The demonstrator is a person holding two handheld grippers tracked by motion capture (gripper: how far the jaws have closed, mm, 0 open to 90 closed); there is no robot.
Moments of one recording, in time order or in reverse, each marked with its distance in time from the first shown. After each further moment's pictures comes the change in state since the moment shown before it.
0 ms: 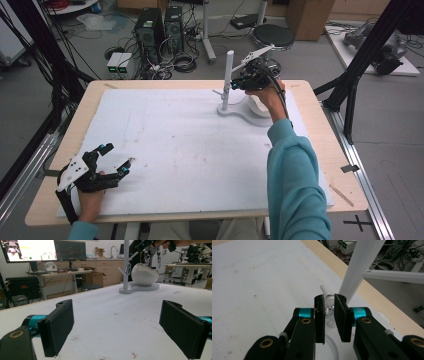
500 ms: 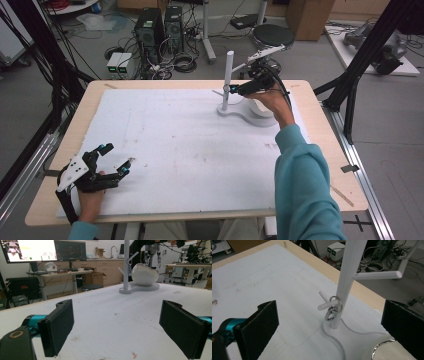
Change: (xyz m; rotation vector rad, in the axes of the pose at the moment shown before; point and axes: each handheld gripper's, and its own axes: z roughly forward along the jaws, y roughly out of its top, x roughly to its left) left arm 0.000 0.000 0.000 -0.001 0.000 0.004; right arm 0.019 -0.001 -0.028 -0.076 -0.079 0.123
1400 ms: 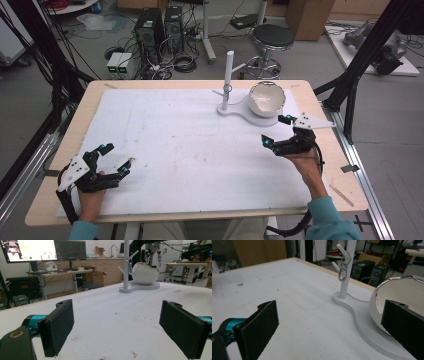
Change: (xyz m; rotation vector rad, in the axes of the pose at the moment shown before) left arm -0.001 0.000 0.001 0.008 0.003 0.006; right arm 0.031 -0.186 -0.072 -0.357 0.001 -0.024
